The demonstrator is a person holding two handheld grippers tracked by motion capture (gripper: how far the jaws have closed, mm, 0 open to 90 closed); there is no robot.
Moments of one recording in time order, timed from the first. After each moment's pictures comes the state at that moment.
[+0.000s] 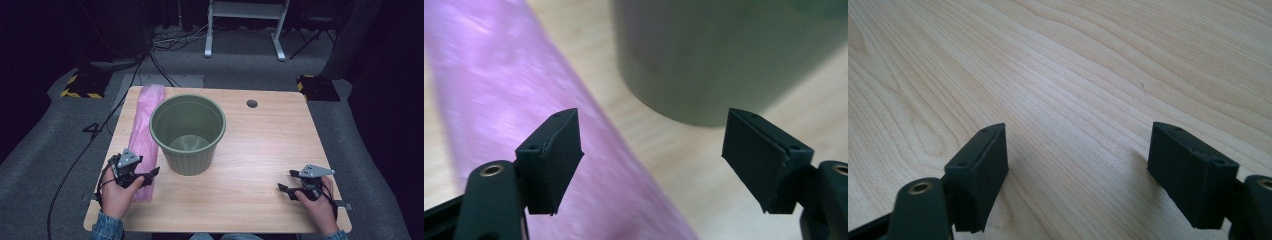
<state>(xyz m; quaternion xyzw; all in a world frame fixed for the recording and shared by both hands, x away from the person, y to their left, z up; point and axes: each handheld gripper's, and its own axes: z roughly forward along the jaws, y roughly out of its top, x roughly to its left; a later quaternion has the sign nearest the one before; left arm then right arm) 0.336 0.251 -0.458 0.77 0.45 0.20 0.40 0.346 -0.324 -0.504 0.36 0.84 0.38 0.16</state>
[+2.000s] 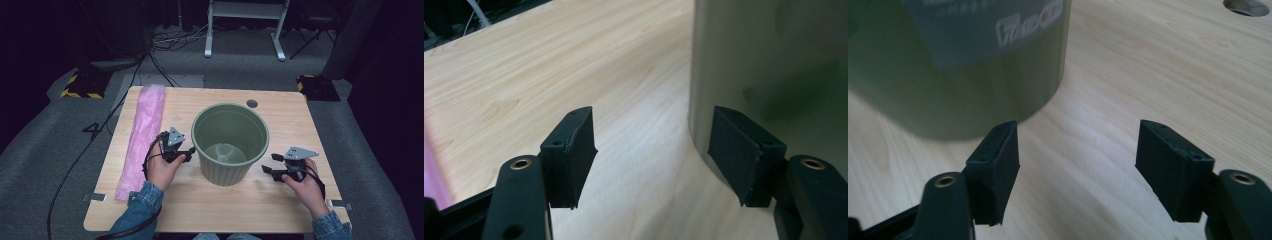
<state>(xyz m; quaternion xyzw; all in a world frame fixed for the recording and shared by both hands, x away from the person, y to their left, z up) 0.421 0.139 -0.460 0.80 0.36 0.21 0.42 0.390 -0.271 -0.475 0.33 0.82 0.43 0.16</state>
